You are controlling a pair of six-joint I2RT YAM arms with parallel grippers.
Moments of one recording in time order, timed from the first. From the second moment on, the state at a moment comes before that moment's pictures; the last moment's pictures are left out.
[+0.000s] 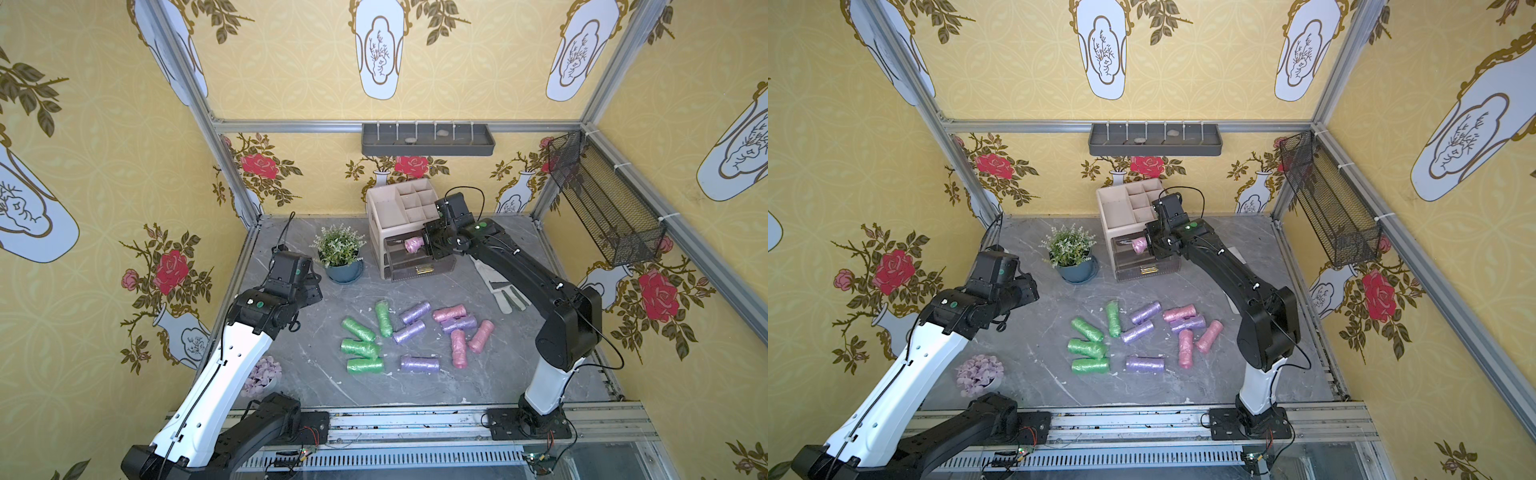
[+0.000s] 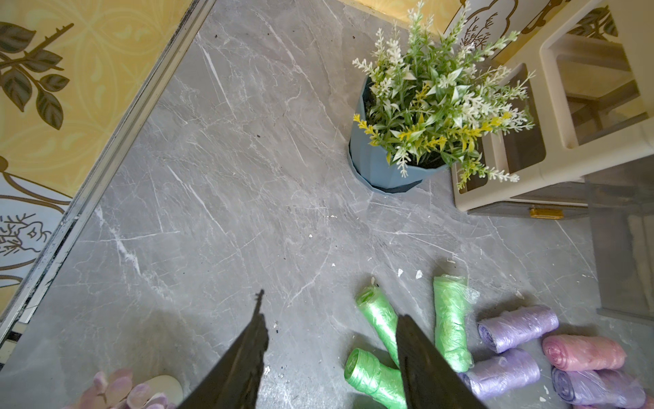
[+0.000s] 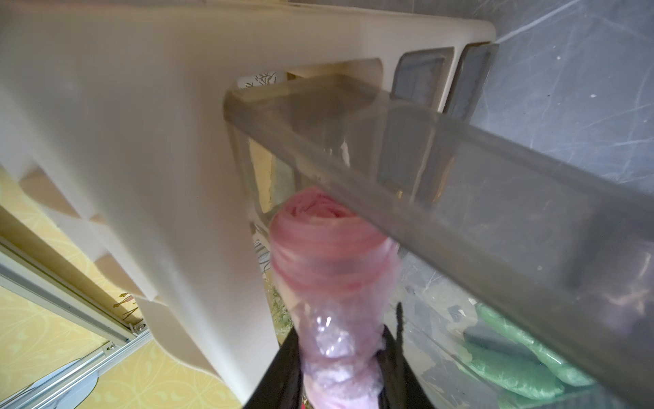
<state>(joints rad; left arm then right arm) -0.36 1.02 1.12 -0.98 -0.30 -0.59 0.60 1.81 1.71 -0.68 -0.11 1.66</state>
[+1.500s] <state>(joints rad) -0.36 1.01 1.12 -0.98 -0.31 -0.59 0.60 1.70 1.72 -0.69 -0.12 1.51</state>
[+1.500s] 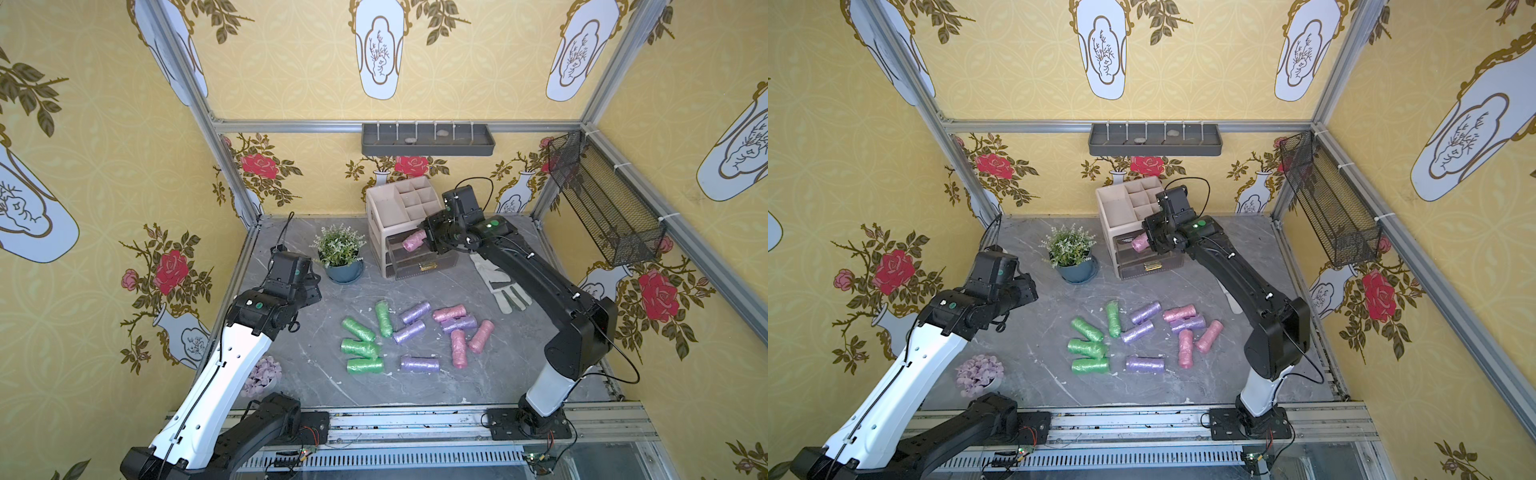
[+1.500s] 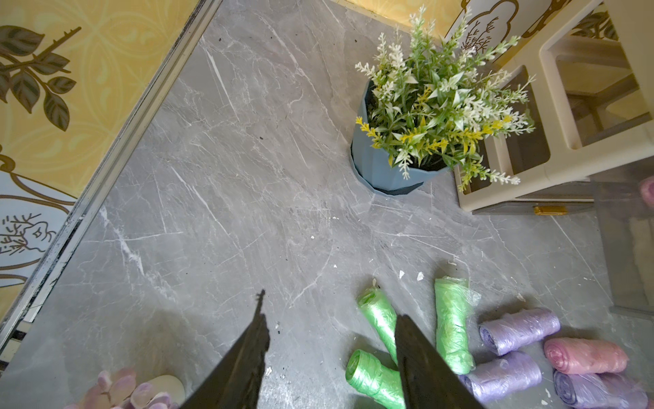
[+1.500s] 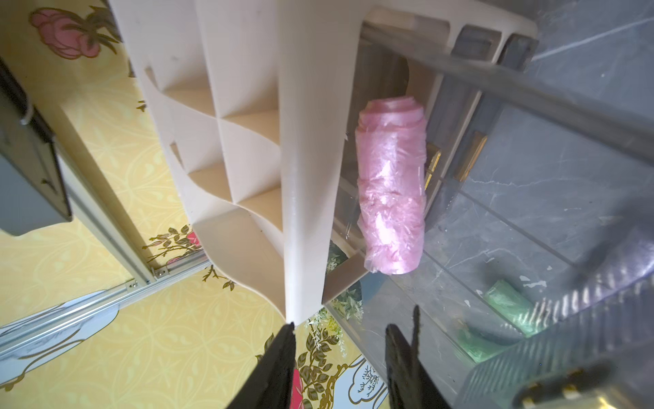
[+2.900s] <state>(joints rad) -1.05 1.32 1.17 -1.01 -0.33 -0.89 0.18 1.00 0.74 -0.94 -0.39 1.06</state>
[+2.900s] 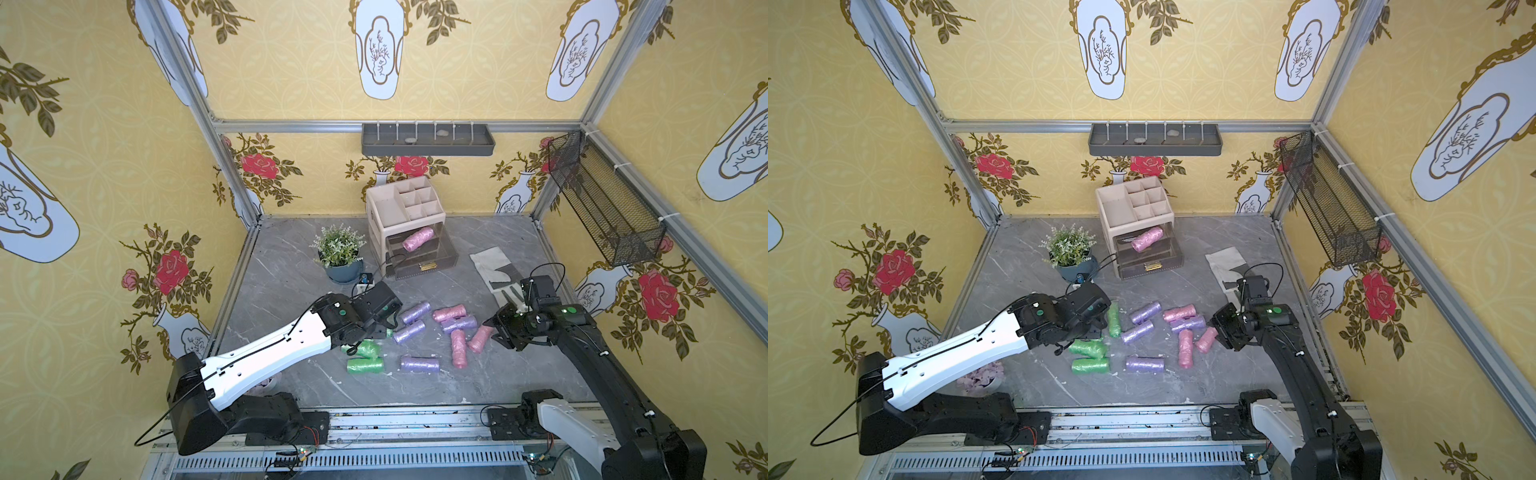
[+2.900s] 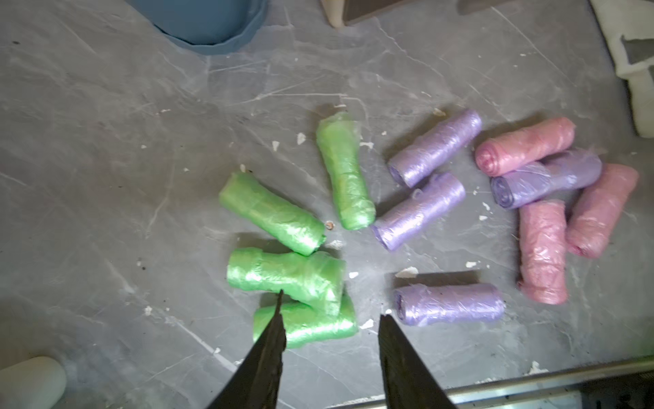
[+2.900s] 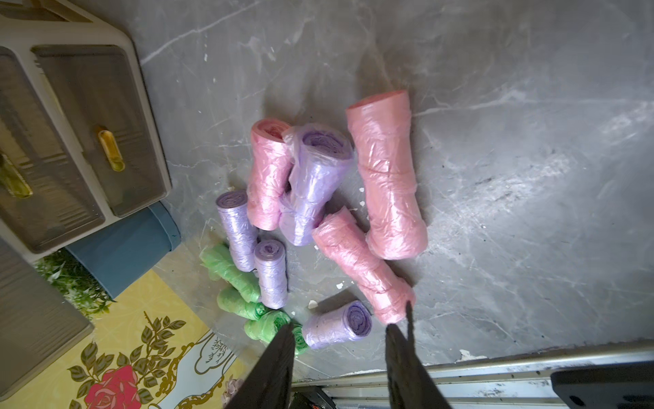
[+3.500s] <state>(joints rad) -1.14 1.47 1.21 -0.88 -0.25 -0.96 0.13 1.18 0.65 -0.84 -0.41 0.98</state>
